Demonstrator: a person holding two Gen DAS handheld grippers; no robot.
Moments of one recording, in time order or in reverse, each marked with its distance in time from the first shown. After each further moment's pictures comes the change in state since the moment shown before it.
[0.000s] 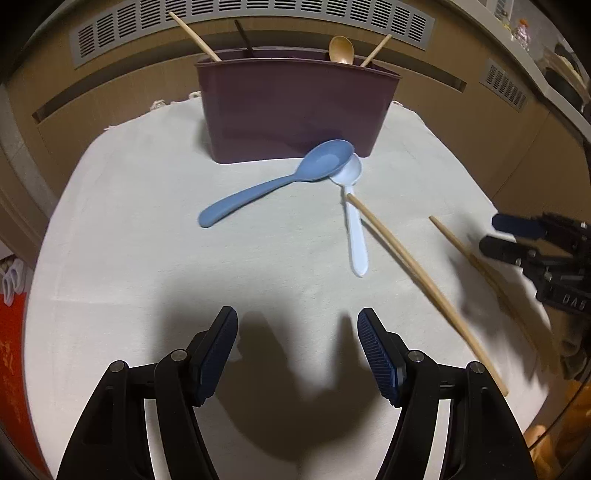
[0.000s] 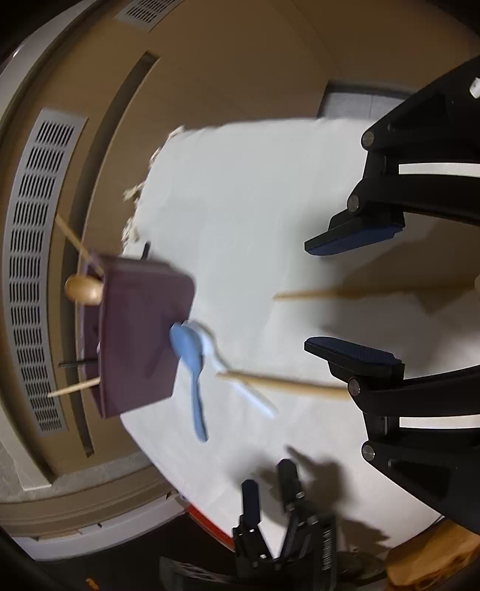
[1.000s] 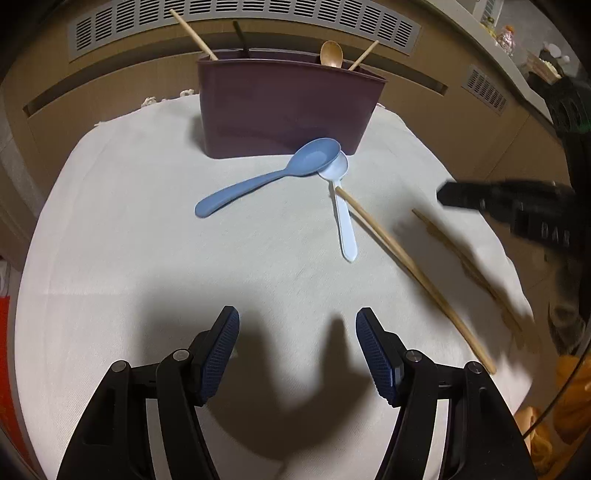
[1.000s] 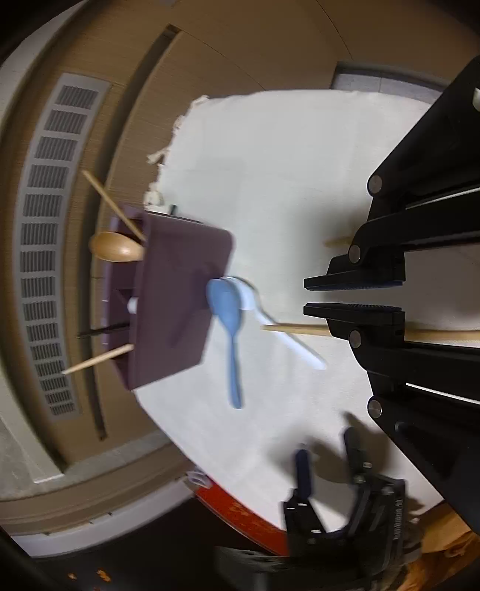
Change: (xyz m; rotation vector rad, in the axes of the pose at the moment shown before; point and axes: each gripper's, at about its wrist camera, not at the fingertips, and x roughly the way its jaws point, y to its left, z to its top) left arm -0.014 0.014 -0.013 0.017 -0.019 -0.058; right arm 0.003 0.033 0.045 0.001 0.001 0.087
